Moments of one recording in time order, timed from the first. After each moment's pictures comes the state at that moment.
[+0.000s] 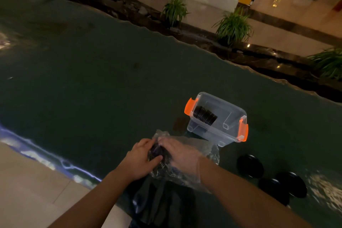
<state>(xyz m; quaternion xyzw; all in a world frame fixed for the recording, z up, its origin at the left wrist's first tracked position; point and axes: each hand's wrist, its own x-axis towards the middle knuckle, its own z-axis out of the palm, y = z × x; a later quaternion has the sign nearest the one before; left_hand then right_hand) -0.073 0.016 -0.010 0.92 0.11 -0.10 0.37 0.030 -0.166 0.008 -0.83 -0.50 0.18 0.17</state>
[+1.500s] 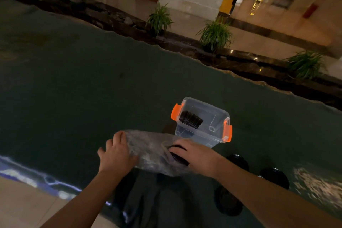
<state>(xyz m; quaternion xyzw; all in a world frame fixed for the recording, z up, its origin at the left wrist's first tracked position) -0.061 0.024 0.019 0.95 0.25 -0.08 0.16 0.055 -0.238 0.056 -0.82 -0.57 0.10 0.02</state>
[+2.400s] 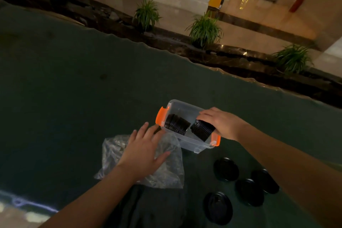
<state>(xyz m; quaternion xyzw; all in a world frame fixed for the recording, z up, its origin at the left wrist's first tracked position) 0.016 -0.052 0.044 0.99 -0.03 0.01 0.16 0.203 -0.323 0.102 -0.87 -0.47 0.07 -0.07</state>
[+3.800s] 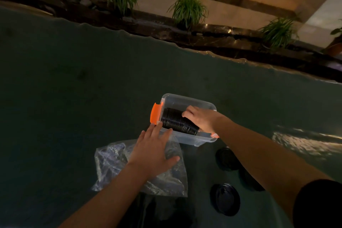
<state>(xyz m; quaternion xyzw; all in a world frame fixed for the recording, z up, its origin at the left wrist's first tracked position) 0.061 -0.063 0.018 0.98 -0.08 -0.09 0.18 0.229 -0.285 0.024 -0.88 -0.43 0.16 -0.12</state>
